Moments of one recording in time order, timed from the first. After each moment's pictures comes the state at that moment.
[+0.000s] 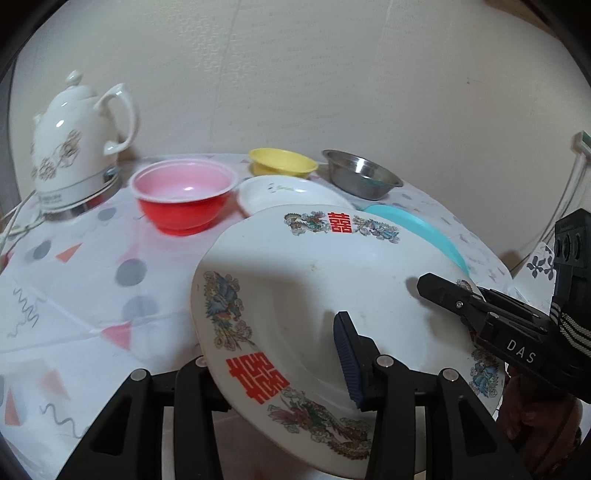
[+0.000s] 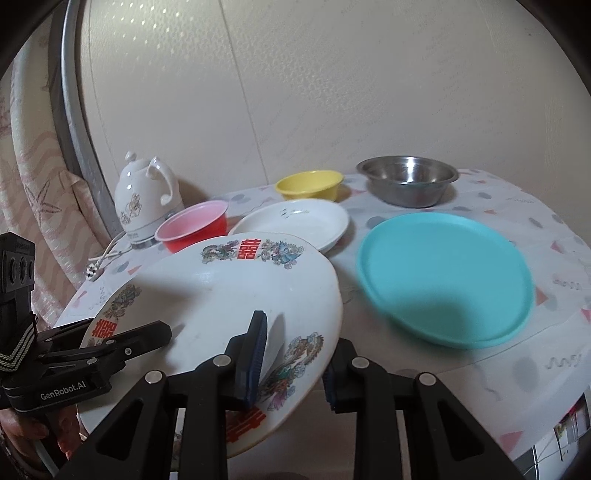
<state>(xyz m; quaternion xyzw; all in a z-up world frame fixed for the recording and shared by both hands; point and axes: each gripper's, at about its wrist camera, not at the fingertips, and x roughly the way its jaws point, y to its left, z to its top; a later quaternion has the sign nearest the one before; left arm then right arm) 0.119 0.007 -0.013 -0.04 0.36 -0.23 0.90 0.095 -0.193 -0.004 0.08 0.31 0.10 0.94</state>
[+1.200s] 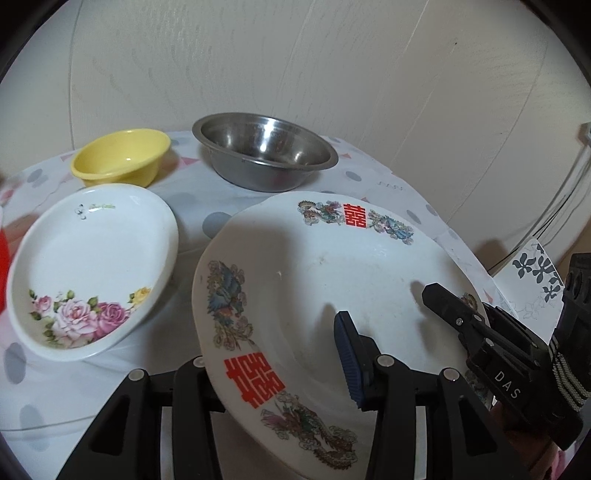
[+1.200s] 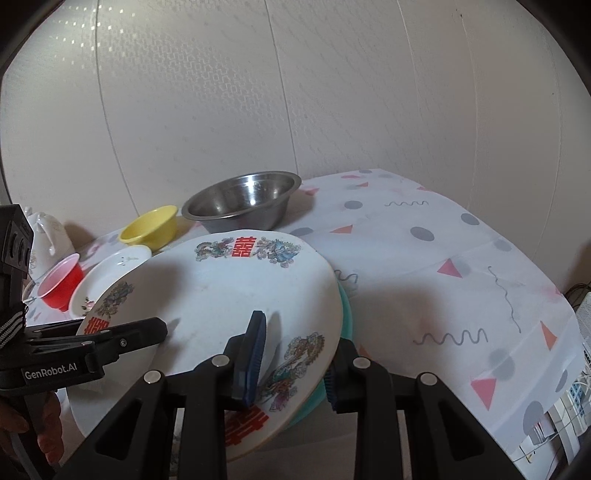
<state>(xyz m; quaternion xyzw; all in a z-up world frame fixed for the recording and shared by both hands) 0.231 -0.193 -0.024 -0.04 0.43 -0.28 0.85 0.147 -0.366 -0.021 0.09 0.32 -0.02 0.94</state>
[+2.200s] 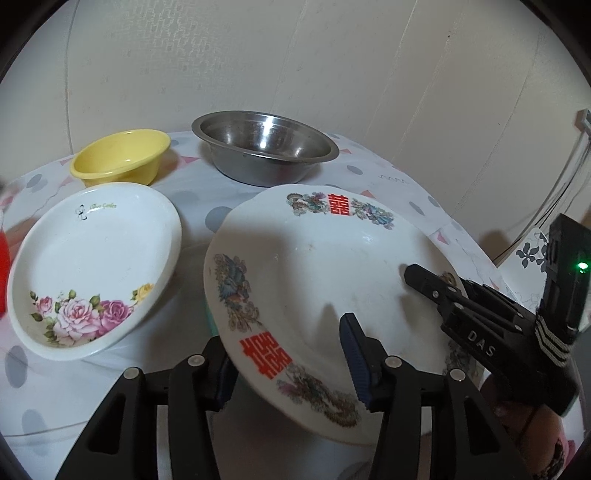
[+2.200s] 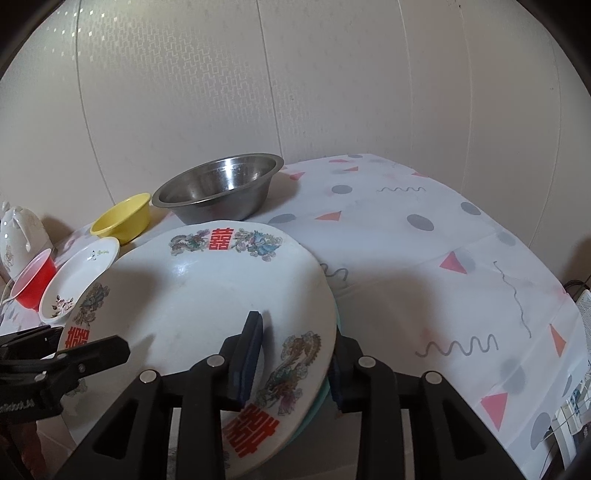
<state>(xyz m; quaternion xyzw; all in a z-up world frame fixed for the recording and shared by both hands) 0.224 -0.188 -0.028 -0.02 0.42 -0.30 0.86 0.171 -0.373 -0.040 0.09 0.34 -0.04 0.93</state>
